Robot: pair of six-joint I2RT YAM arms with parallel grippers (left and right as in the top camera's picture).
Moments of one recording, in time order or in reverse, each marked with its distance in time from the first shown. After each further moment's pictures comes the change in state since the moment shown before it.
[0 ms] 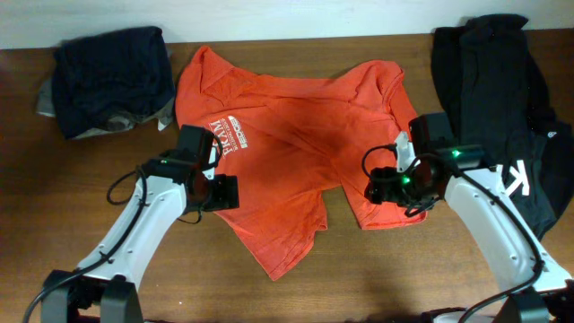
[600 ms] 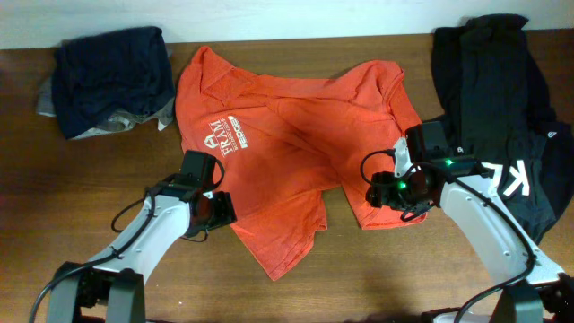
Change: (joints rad) left arm 0.000 0.000 -0.211 0.209 0.000 -0.195; right arm 0.000 0.006 -0.084 0.115 0.012 0.035
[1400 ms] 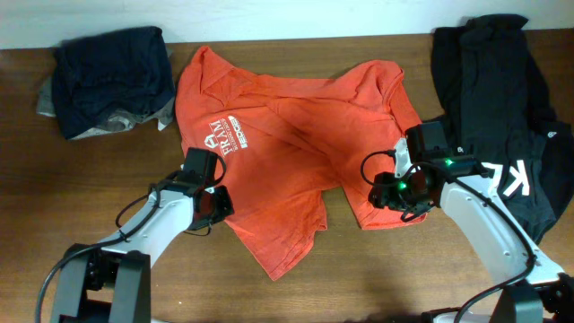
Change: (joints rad) left arm 0.008 0.076 0.008 0.090 -0.004 -0.021; right arm 0.000 0.000 0.000 -0.007 0.006 0.005
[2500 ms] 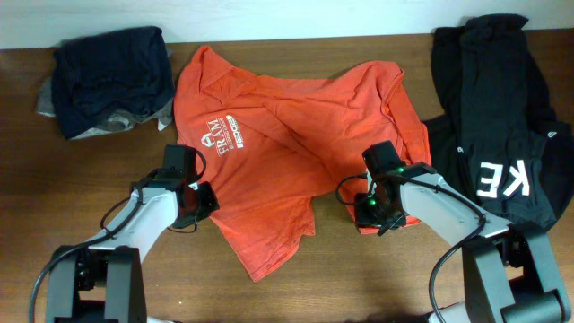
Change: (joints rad) left arm 0.116 0.004 0.016 -0.016 0.007 0.047; right arm 0.178 0.183 -0.090 0.115 0.122 0.086
